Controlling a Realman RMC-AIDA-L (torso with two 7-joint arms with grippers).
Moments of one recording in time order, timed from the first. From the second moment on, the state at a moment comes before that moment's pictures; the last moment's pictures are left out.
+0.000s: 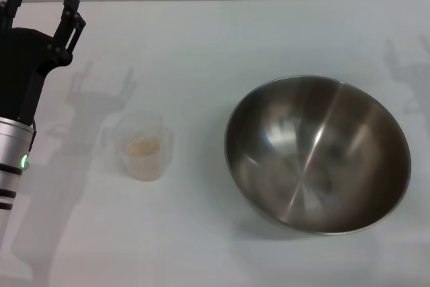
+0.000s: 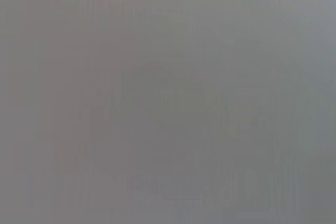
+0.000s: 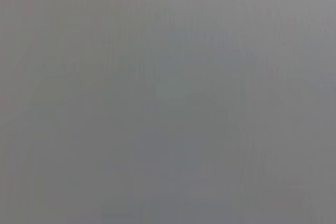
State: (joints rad) left arm -0.38 -2.08 -0.54 -0.35 2.05 1.46 0.00; right arm 0.41 2.08 -1.93 -0.19 0.54 -1.50 0.18
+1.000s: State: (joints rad) left arm -0.39 -2.08 -0.54 -0.34 2.05 1.45 0.00; right arm 0.39 2.07 -1.93 -0.38 0.53 -1.31 0.07
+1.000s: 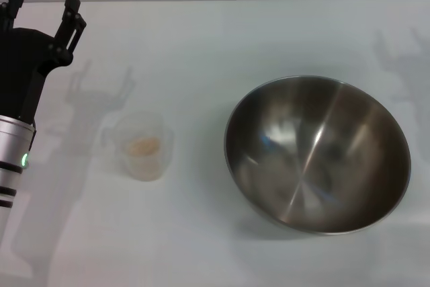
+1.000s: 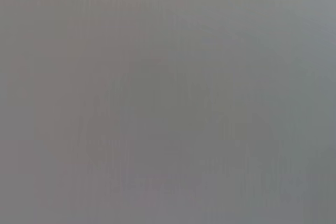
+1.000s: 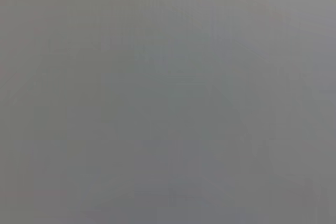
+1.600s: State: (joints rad) left arm -0.39 -2.08 -0.55 -0.33 2.05 1.45 0.00; right arm 0.11 2.07 -1.81 -1.45 0.17 -0.07 0.21
